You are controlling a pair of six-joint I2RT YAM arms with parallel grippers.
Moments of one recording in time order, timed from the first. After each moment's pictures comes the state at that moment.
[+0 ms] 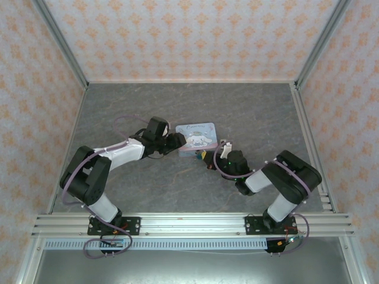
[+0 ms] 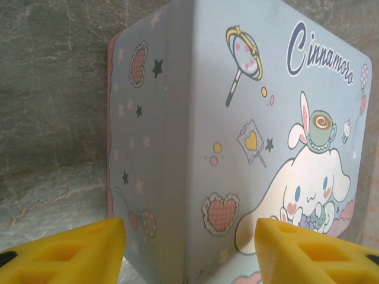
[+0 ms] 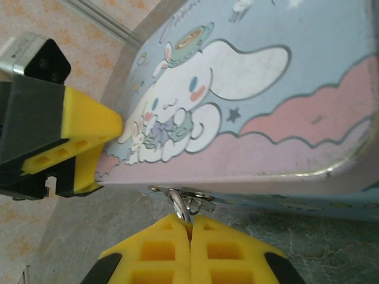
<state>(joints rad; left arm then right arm) -0.44 1.61 0.87 -0.12 0.30 -0.88 0.65 1.61 0.28 1.02 -0.16 0.84</state>
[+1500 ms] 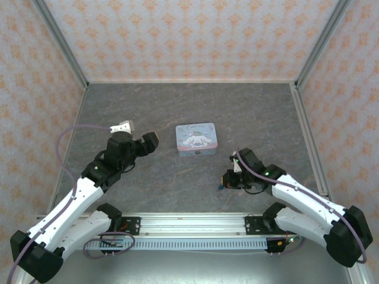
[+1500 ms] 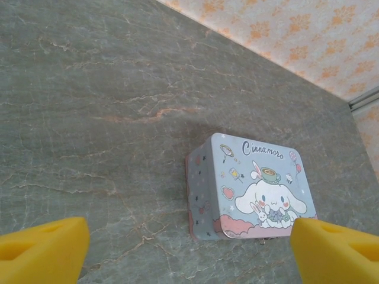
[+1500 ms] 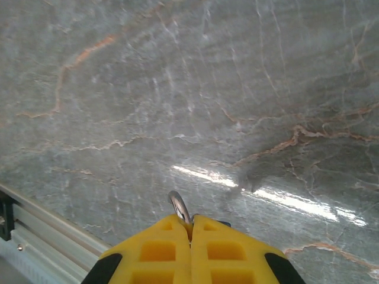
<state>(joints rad) -0.44 0.83 0.71 -0.43 -0.16 -0.70 0.65 0.95 0.52 -0.62 -0.29 0.69</state>
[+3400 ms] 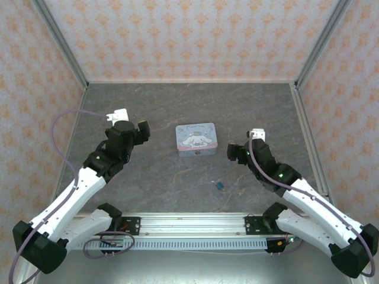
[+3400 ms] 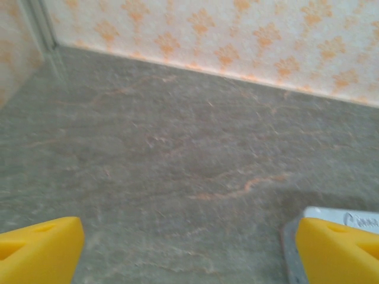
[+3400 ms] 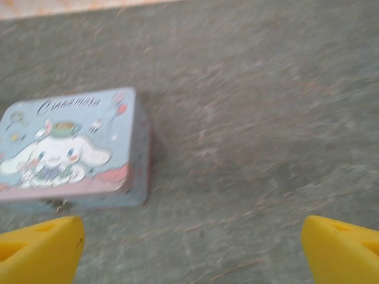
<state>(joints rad) -0.41 0.94 0.84 -0.42 -0.53 -0.42 0.65 0.78 0.68 -0.52 0.45 0.45</state>
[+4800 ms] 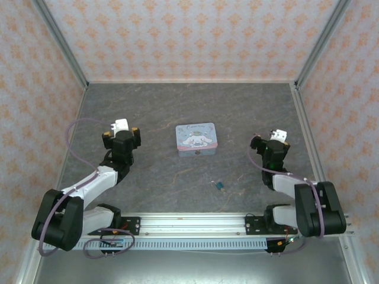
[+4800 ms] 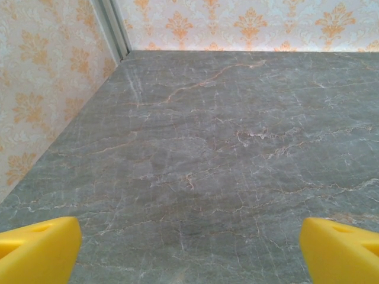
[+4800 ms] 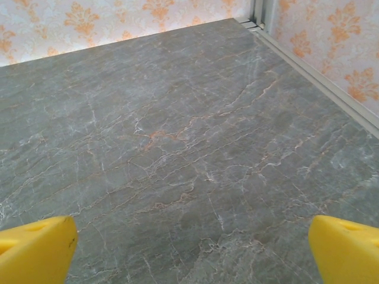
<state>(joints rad) -0.22 1.18 0.45 0.28 -0.60 -0.12 0.06 1.27 0.25 0.63 0.29 0.20</state>
